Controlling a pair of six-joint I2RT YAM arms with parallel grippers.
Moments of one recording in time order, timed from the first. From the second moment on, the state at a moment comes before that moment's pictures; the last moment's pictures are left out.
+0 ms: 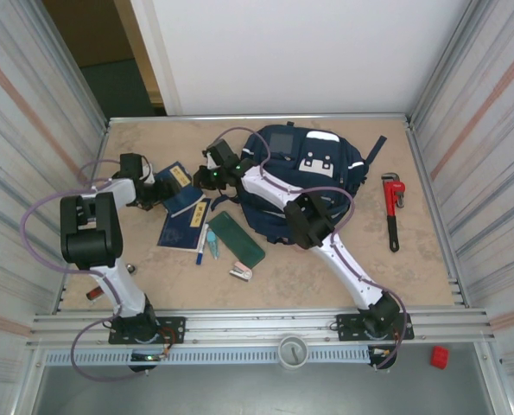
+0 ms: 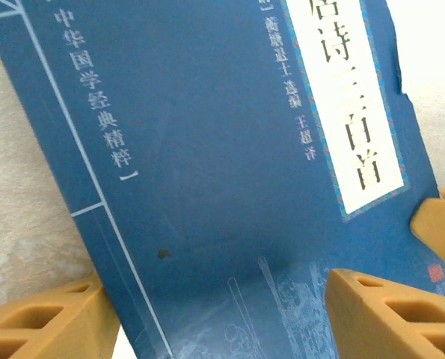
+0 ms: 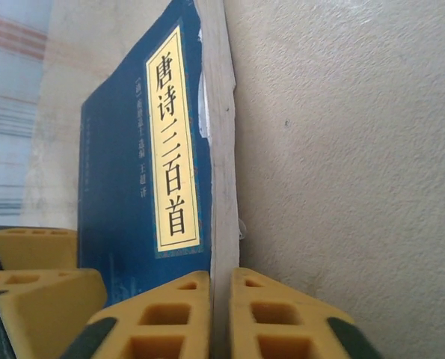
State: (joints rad) left arm 0.11 1.81 1.06 -0.32 0.33 -0.32; right arm 0.75 2.74 2.43 -0.39 -0.41 0.75
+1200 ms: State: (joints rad) left arm -0.06 1.43 0.66 0.39 0.71 -0.97; right arm 0.61 1.99 1.44 0.15 -0.58 1.04
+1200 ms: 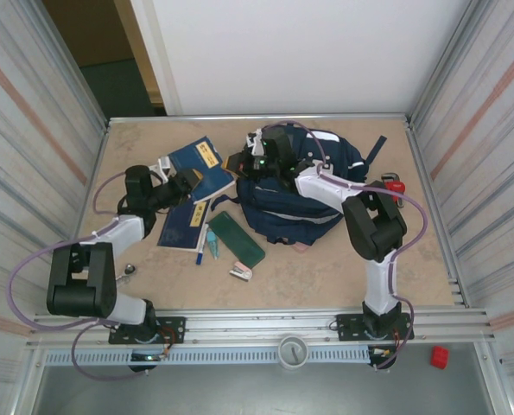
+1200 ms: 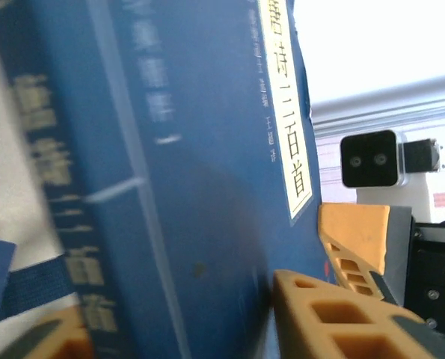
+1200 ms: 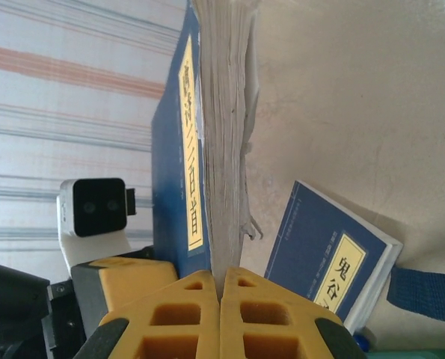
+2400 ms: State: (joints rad) left arm -0.20 1.22 0.73 0.02 0.69 -0.67; right arm 0.49 1.62 1.23 -0.69 0.08 -0.02
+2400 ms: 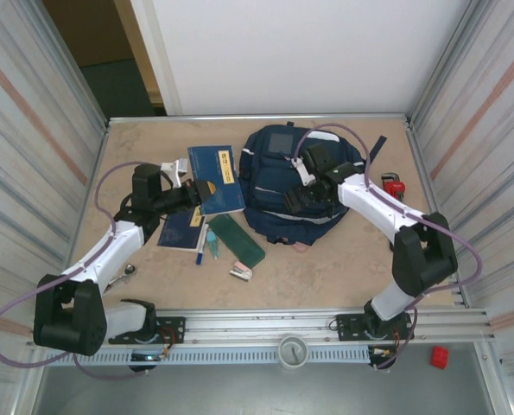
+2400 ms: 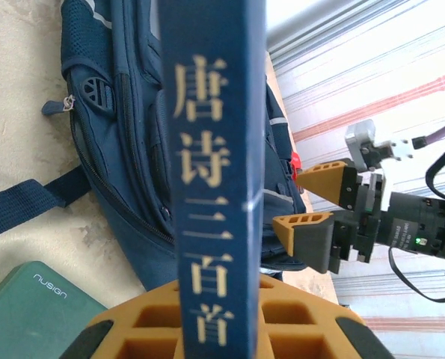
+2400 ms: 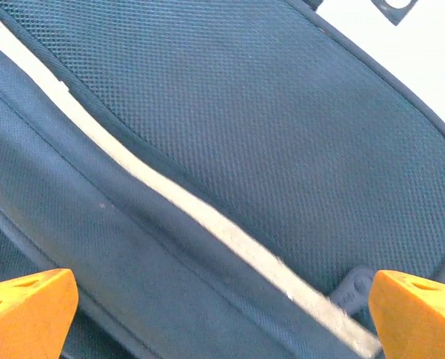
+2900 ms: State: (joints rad) left arm -0.21 1.25 0.73 0.01 0.69 -0.66; right arm 0.54 1.86 1.42 -0.73 0.10 -0.25
